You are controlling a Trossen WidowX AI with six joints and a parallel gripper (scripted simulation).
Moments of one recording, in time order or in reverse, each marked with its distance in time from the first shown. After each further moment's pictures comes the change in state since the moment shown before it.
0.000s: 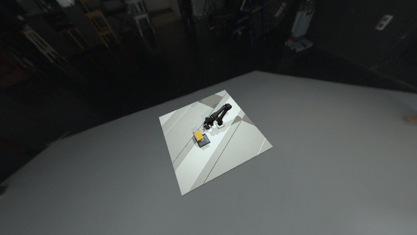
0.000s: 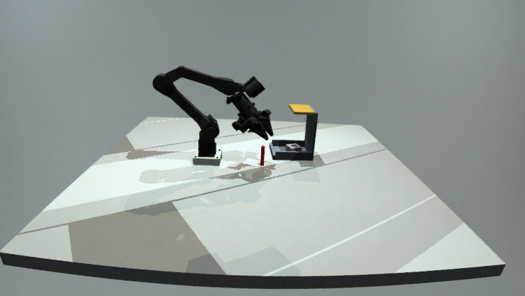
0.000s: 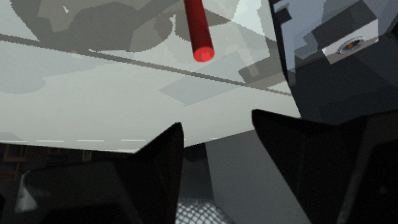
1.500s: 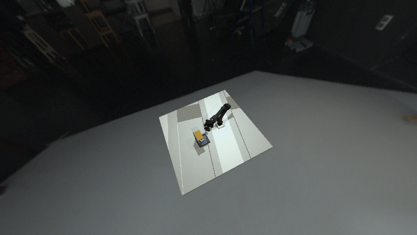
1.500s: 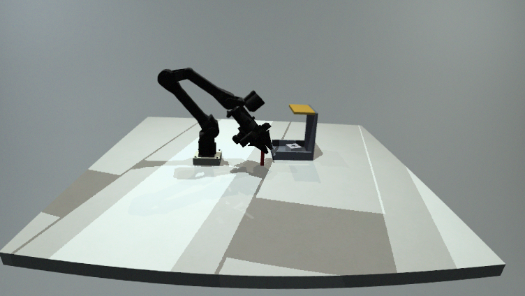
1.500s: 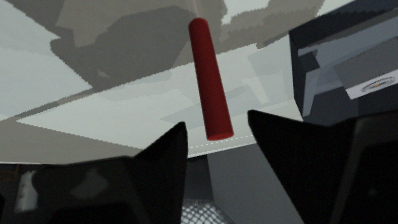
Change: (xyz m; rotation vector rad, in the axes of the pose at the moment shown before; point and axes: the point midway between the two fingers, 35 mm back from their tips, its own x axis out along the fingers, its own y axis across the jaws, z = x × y) arm 0.040 0.000 0.038 -0.002 -0.003 0.001
